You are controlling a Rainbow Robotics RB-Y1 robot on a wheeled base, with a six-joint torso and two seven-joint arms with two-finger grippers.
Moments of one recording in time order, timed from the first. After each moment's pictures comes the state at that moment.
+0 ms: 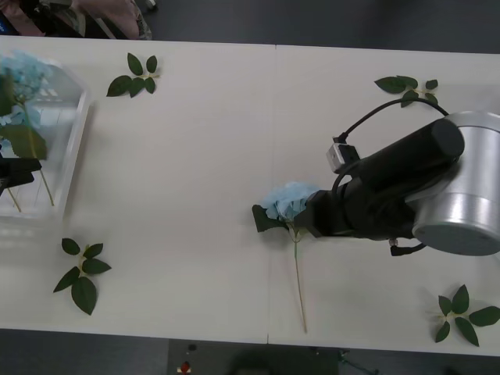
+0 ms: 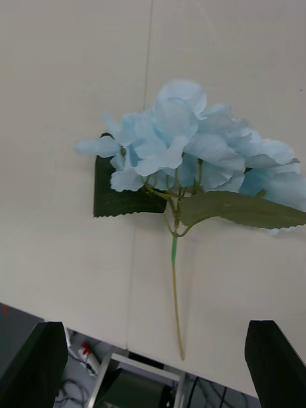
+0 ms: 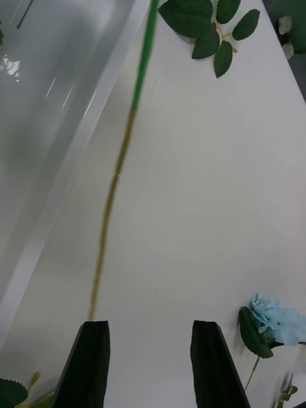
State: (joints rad) right arm -0.68 -0.98 0.82 -2.21 -0.89 1.27 0.43; left arm -0.11 1.11 -0.04 -1.37 1.94 0.90 -1.60
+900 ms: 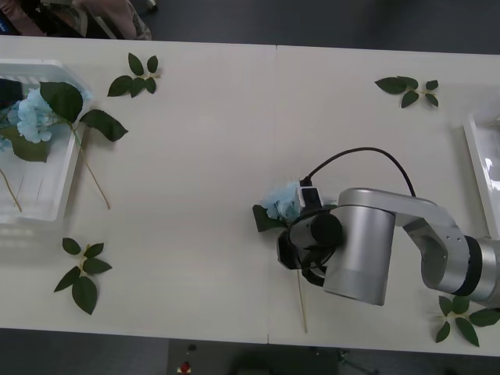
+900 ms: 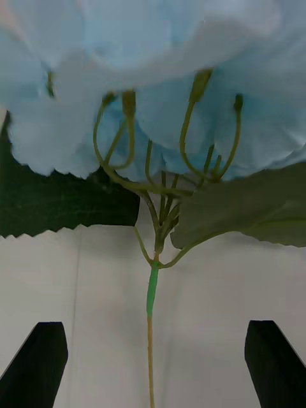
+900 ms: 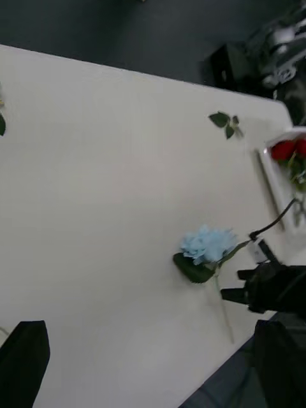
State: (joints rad) right arm -0.68 -0.72 1.11 -1.98 -0.47 1.33 0.33; left arm -0.13 1.16 0.35 -1.86 1.86 1.21 -1.68
